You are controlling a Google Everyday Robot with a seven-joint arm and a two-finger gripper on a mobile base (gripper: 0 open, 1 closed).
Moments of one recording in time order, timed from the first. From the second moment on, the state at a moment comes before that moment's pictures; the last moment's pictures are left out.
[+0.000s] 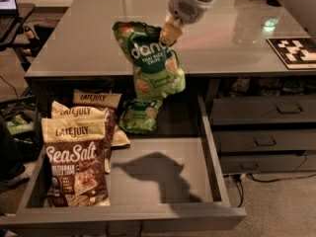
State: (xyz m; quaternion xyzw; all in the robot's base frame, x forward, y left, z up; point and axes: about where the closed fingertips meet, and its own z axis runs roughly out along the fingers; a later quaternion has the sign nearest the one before) arm 0.632 -0.044 0.972 -0.55 0.78 0.01 0.28
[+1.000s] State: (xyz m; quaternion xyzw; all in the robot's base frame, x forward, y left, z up) arm 0.673 -0.014 0.988 -0.59 0.75 0.03 0.28
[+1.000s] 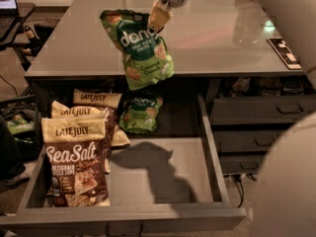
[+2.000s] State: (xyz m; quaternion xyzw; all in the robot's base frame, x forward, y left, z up) arm 0.747 0.007 0.987 -0.64 0.72 0.00 0.26
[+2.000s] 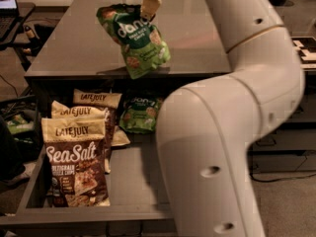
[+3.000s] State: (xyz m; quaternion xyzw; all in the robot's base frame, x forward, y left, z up) arm 0.779 0.009 0.982 -0.64 0.72 -0.04 0.26
